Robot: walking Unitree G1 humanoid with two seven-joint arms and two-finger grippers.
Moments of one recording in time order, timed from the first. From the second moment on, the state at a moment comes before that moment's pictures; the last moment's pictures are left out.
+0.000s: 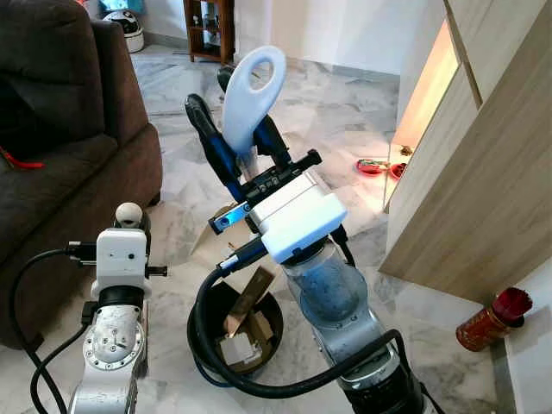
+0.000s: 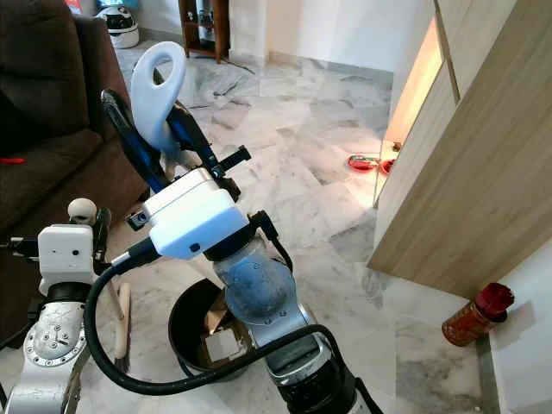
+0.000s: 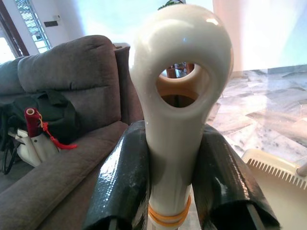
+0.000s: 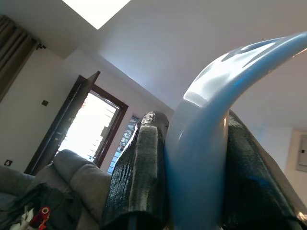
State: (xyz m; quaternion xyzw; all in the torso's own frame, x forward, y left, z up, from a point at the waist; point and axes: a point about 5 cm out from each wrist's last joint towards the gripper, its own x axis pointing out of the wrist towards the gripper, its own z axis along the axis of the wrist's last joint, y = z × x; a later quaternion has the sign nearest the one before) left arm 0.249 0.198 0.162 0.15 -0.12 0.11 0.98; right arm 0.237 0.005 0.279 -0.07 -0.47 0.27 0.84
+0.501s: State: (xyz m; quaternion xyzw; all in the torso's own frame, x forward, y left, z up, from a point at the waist) left arm 0.250 0.197 0.162 0.15 -0.12 0.11 0.98; right arm 0.283 -0.050 0.286 -0.13 -0.45 0.14 0.87
